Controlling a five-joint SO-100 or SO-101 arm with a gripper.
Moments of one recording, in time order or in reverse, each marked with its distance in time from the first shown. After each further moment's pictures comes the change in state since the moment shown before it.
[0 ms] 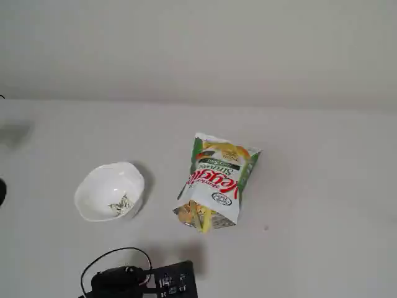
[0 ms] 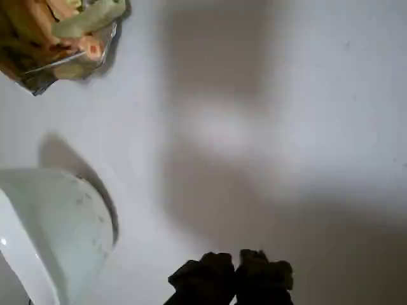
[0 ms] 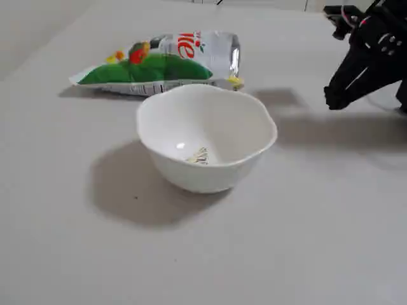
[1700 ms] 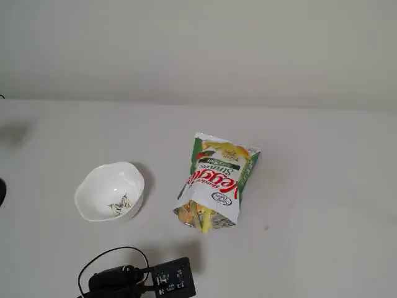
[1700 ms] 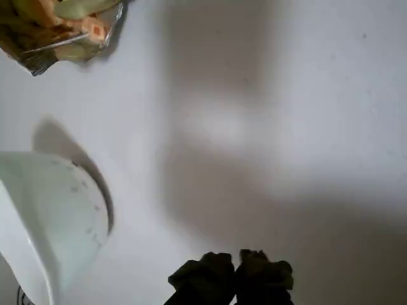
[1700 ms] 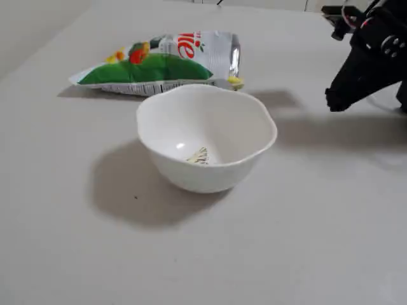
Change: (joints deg) arm -1.7 0.0 0.0 0.0 -1.6
